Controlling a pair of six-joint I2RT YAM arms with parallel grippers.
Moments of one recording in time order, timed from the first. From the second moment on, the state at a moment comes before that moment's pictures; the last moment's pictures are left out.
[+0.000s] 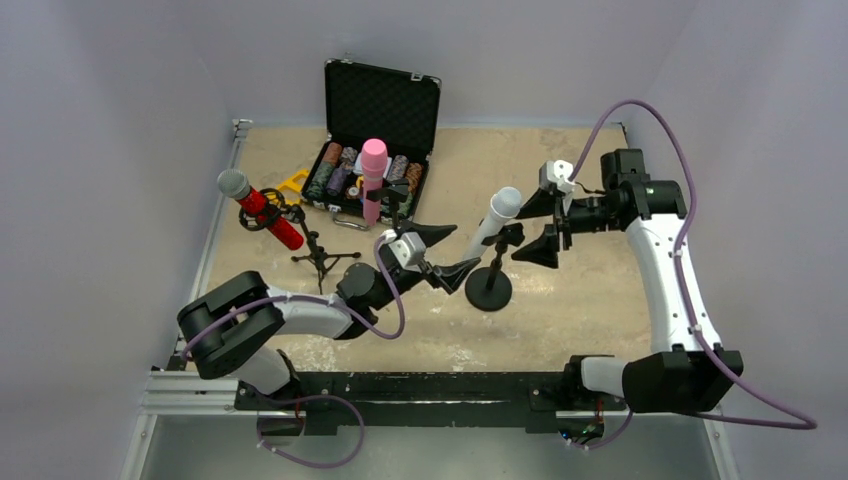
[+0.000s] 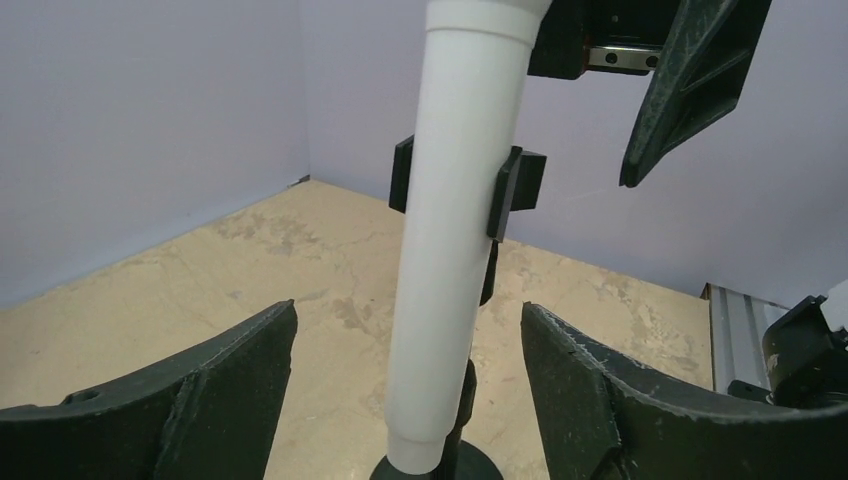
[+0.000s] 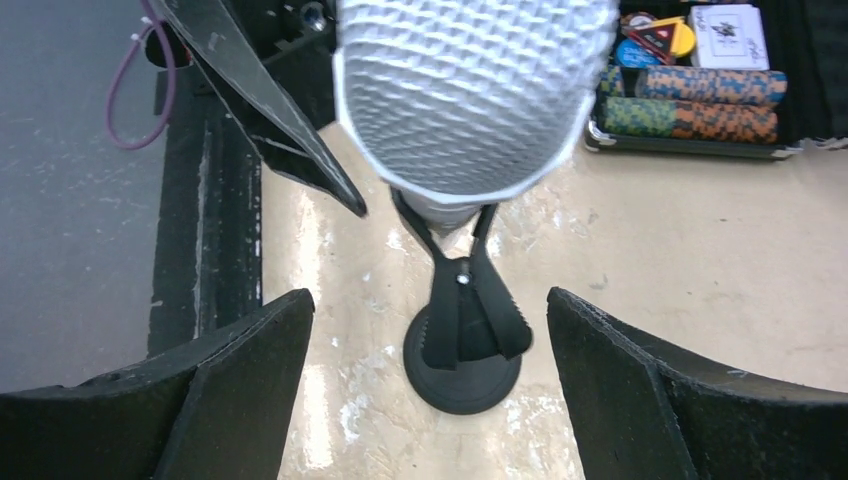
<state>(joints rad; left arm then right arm) -0.97 1.54 0.52 1.37 0.06 -0.09 0.02 1.28 1.38 -1.33 -1.19 -1.13</state>
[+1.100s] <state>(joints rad) -0.98 0.29 0.92 -0.87 -0.48 -0.18 -0.25 0.63 0.75 -0.57 -0.78 -0.21</state>
